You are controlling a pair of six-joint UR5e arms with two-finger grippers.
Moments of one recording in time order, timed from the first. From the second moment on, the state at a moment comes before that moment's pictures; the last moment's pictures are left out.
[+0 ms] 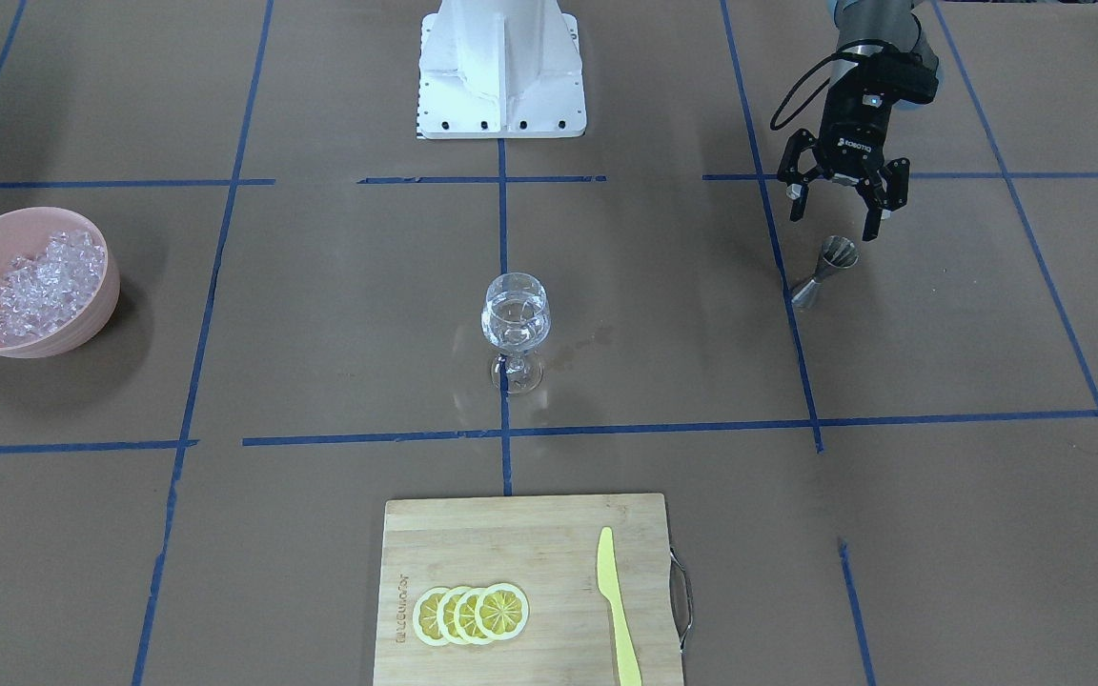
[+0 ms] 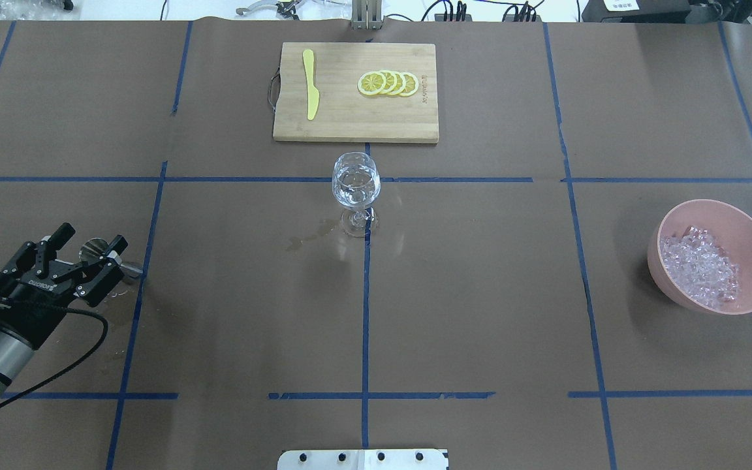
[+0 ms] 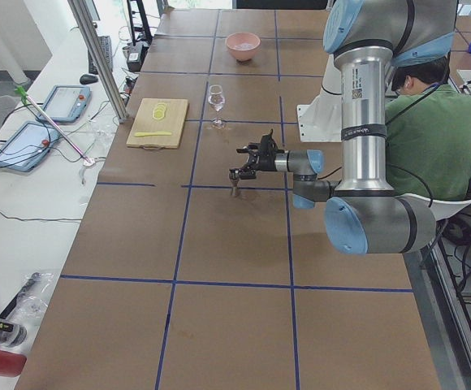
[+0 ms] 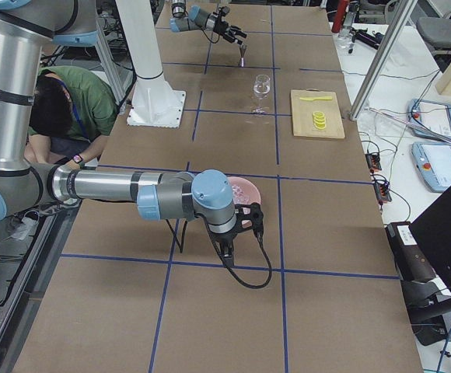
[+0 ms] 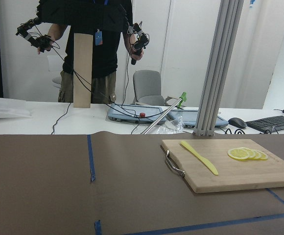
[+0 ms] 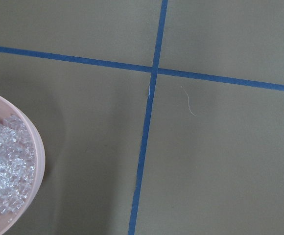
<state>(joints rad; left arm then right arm) -0.21 -1.40 -1.80 -3.08 -0.62 -0.85 1.63 -1.84 1.85 -1.45 2.35 -0.07</state>
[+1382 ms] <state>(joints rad) -1.27 -1.42 -1.79 -2.59 -1.94 -0.22 1.63 -1.84 1.85 -1.45 2.35 -0.08</state>
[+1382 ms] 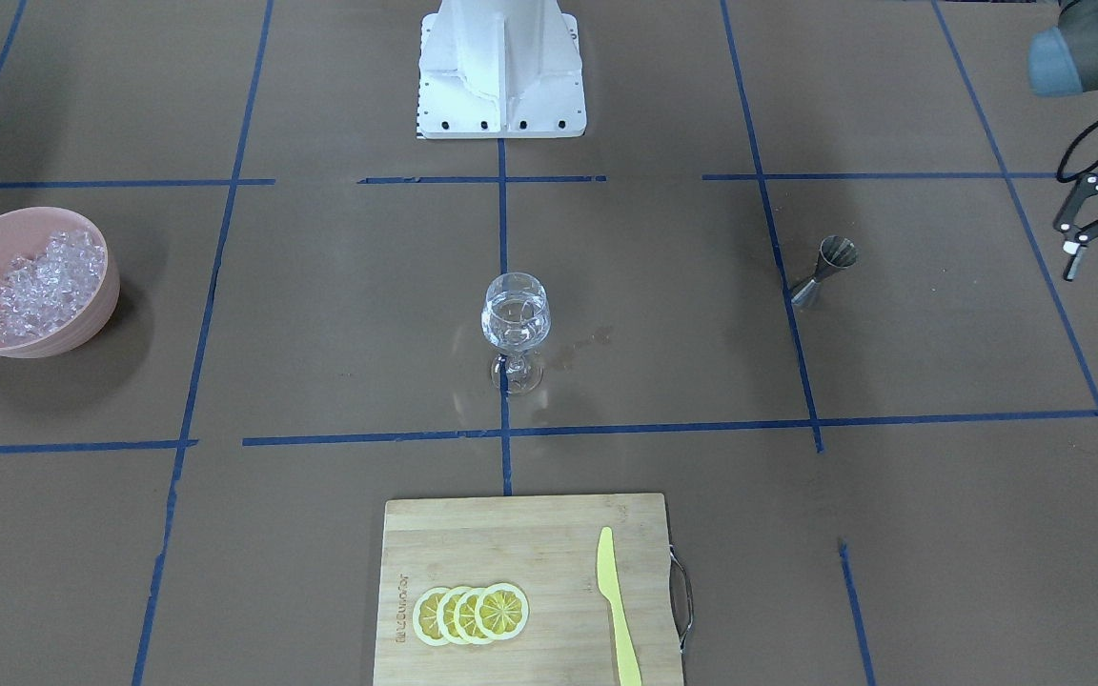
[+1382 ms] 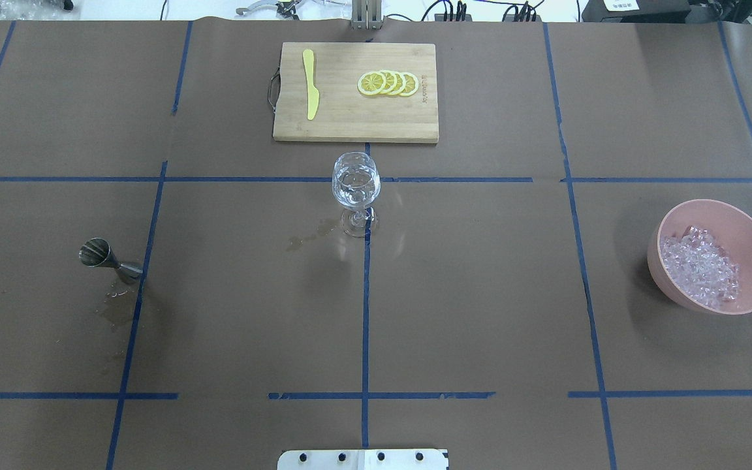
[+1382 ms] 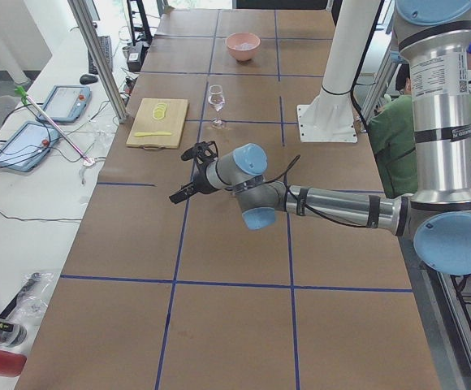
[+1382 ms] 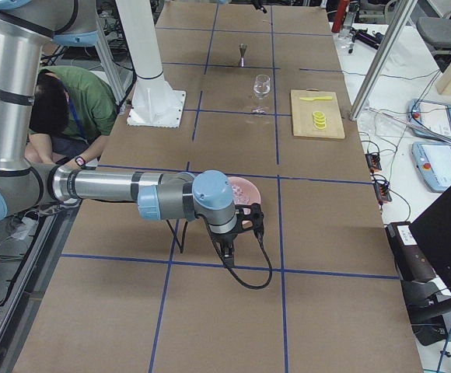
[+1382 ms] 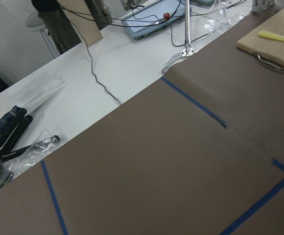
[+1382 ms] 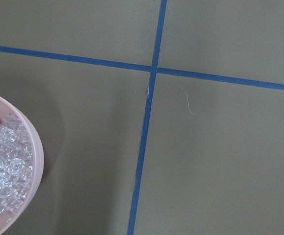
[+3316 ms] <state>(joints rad) -1.53 -1.43 -1.69 -1.69 -2.42 -0.05 1.47 -1.84 2.06 -1.44 2.37 0.33</state>
